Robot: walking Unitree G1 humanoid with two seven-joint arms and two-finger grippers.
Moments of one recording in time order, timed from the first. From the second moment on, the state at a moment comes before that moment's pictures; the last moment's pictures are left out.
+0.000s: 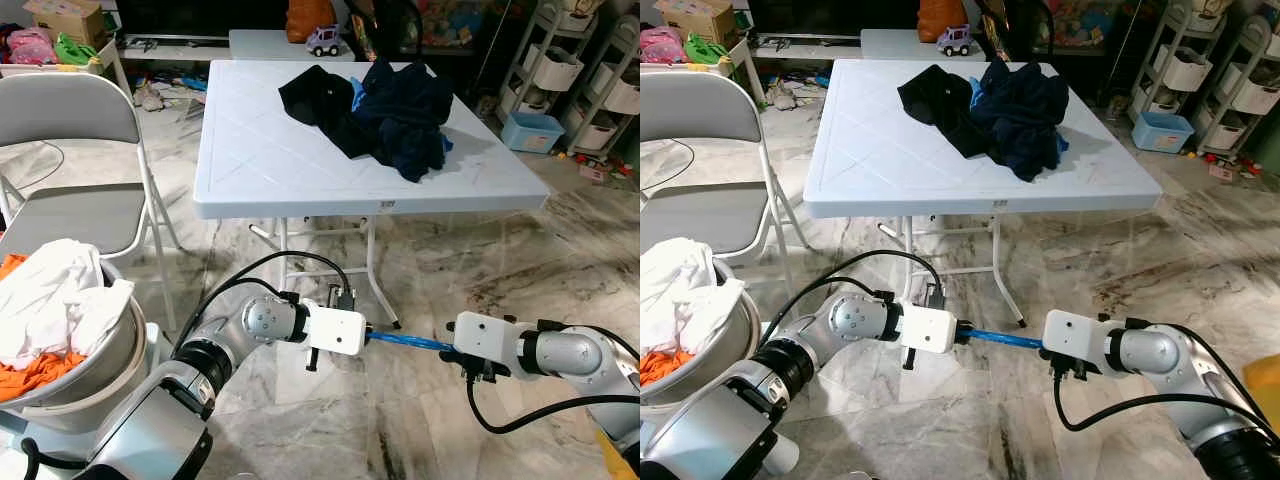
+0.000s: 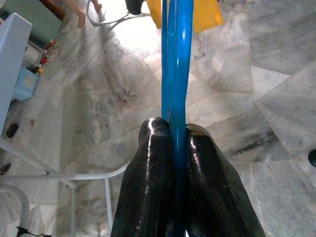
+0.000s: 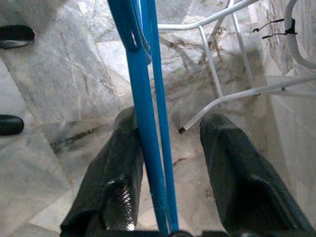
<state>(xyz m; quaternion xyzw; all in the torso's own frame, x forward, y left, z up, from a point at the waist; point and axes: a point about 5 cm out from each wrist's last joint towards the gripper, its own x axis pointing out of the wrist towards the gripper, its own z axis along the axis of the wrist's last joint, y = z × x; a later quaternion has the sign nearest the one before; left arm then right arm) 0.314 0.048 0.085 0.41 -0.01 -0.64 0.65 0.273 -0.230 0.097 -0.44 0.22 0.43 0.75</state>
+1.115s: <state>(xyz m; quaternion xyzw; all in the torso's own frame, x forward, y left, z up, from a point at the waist) 0.317 0.046 0.088 0.42 -0.06 -0.58 0.69 0.262 -0.232 0.080 -0.42 0.24 0.43 0.76</state>
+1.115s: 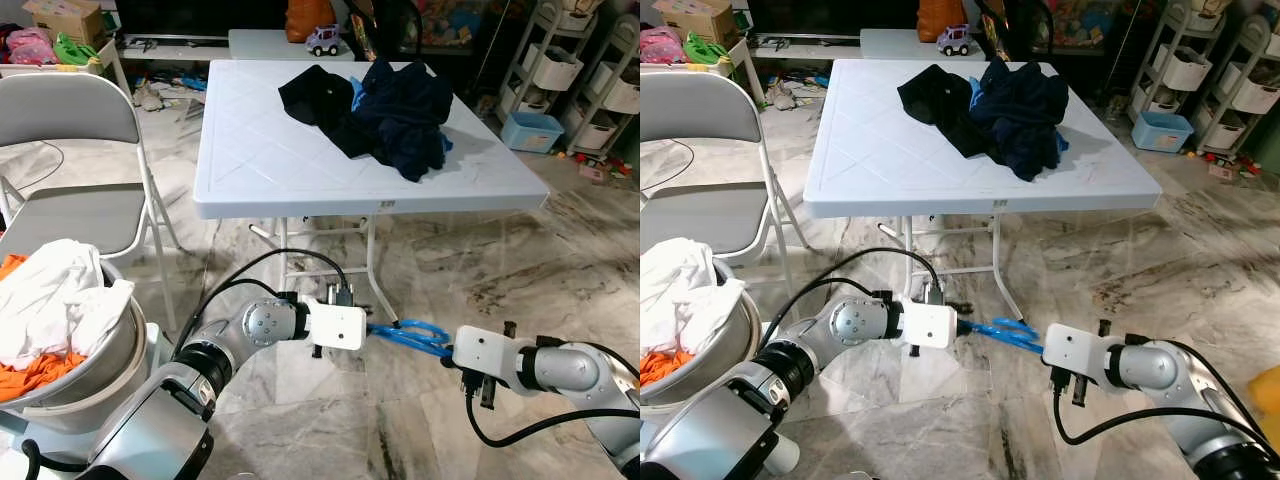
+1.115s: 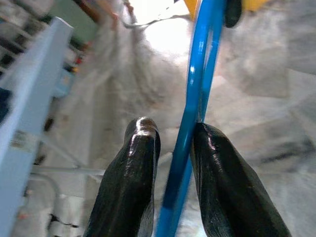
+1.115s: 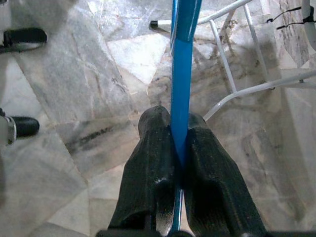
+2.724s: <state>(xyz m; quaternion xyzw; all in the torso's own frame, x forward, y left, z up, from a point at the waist) 0.313 0.093 0.032 0.04 0.13 -0.23 0.96 0.198 -0.210 -0.011 0.08 0.25 -0.17 0.95</state>
